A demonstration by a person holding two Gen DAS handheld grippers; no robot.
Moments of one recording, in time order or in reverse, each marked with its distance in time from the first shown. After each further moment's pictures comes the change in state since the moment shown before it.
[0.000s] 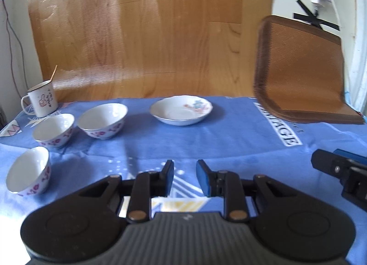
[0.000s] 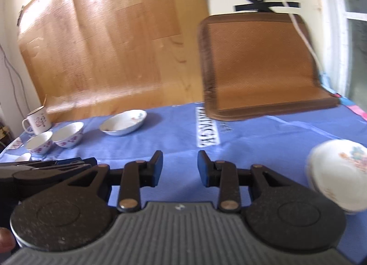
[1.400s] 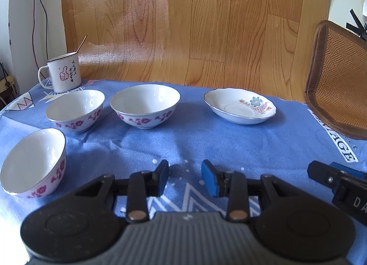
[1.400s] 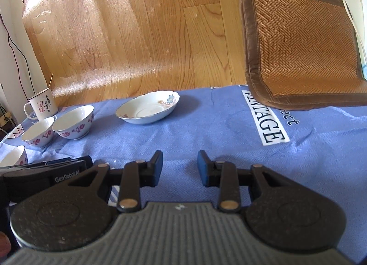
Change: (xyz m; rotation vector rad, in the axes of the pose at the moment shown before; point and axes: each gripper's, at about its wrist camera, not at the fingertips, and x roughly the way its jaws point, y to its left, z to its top) left arm 0.052 0.066 -0.004 -0.133 0.025 0.069; right arm 0.077 0.039 -0.011 -0.015 0.066 0.060
